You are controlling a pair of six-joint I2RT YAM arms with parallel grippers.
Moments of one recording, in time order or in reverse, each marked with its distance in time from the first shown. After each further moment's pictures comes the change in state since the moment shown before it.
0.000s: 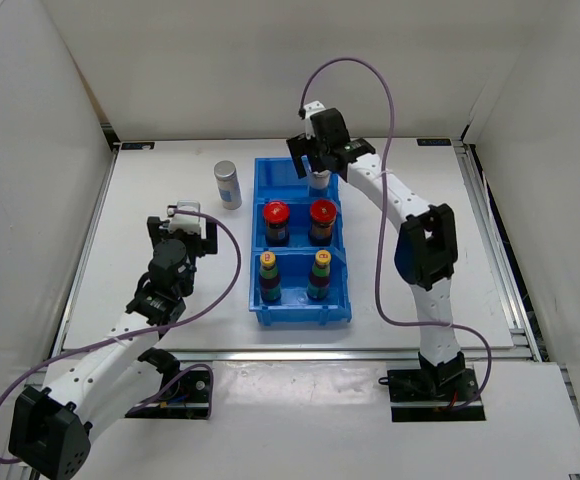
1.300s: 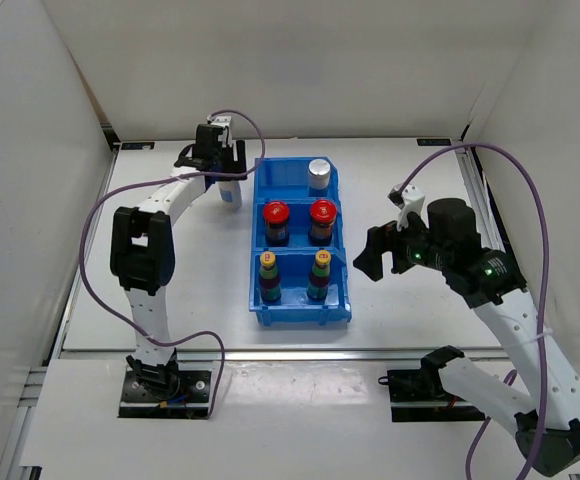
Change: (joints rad) left arm 0.232 1.225 1.199 -0.537 0.493 -0.279; right arm -0.067 -1.317 -0.983 -0.277 -0.449 0.144
